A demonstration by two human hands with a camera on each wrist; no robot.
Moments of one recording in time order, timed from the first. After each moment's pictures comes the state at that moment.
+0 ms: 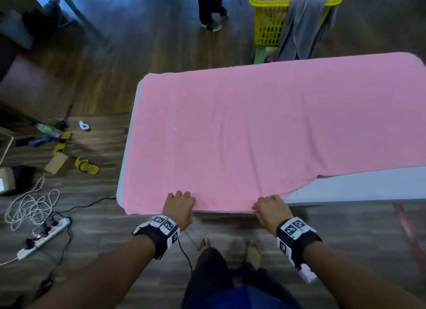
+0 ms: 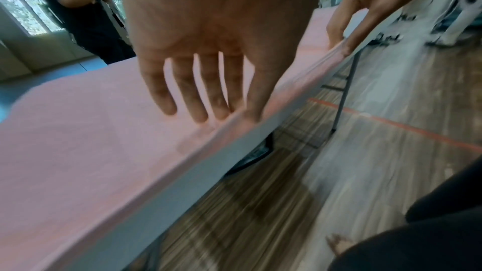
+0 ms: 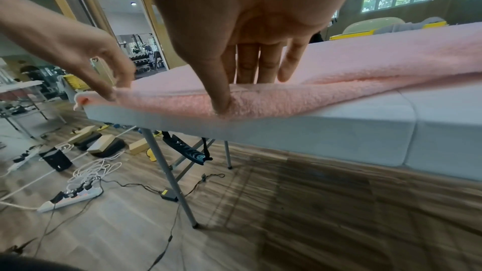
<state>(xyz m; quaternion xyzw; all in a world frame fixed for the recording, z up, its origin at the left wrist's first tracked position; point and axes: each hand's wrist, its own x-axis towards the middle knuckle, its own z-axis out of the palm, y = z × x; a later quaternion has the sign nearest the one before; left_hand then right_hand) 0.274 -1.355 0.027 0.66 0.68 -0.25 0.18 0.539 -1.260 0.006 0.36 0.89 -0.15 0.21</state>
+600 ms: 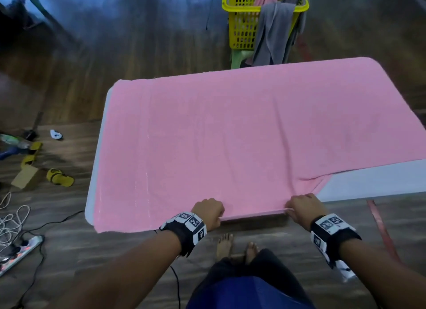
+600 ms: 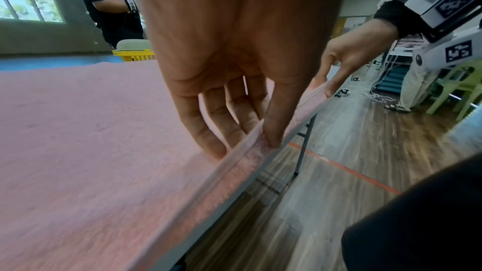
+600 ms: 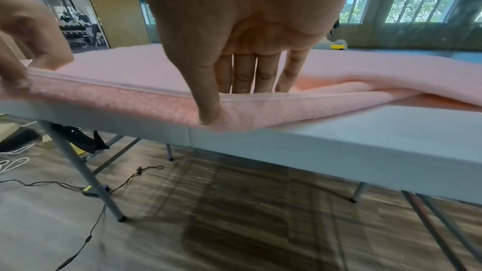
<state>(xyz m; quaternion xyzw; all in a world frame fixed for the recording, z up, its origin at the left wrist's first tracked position) 0.394 -1.277 0.023 0.70 0.62 -0.16 0.32 0.671 -1.190 0.023 0.44 0.84 -0.13 0.28</state>
